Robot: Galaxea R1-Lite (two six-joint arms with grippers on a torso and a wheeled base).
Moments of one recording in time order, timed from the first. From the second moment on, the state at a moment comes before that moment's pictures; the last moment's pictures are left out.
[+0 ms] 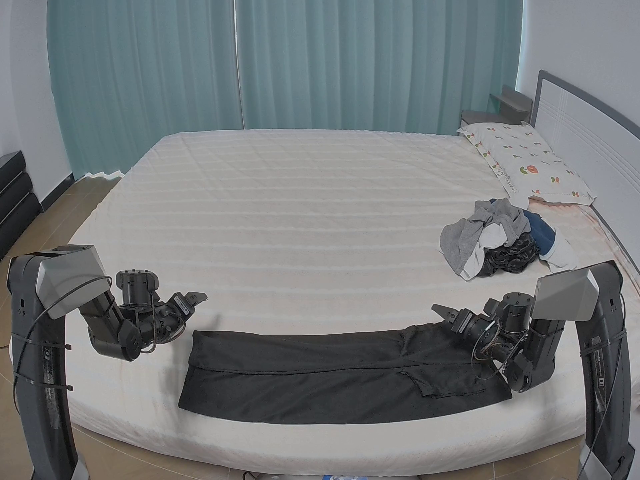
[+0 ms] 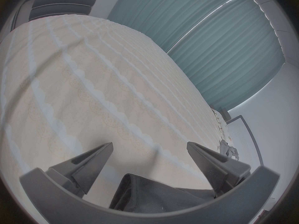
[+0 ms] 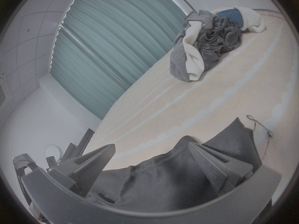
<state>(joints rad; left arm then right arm) 0.02 2.45 -0.91 -0.96 -0.21 -0.75 0.12 2.61 -0.75 -1.55 0.26 0.68</state>
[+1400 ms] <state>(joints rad) -0.04 2.31 -0.53 -1.19 -0.17 -0.90 0.10 2.30 -0.29 -1.55 0.30 0.93</state>
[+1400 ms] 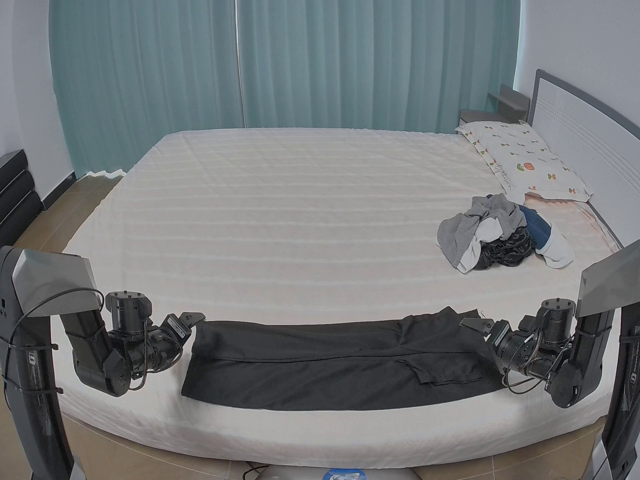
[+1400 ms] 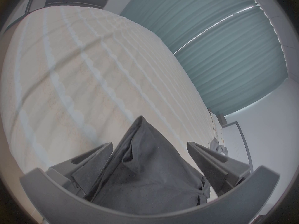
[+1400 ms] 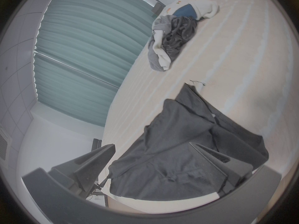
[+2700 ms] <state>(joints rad) -0.11 2.39 -0.44 -1.26 0.04 -0.68 0.10 2.36 -0.29 -1.55 0.29 0.94</state>
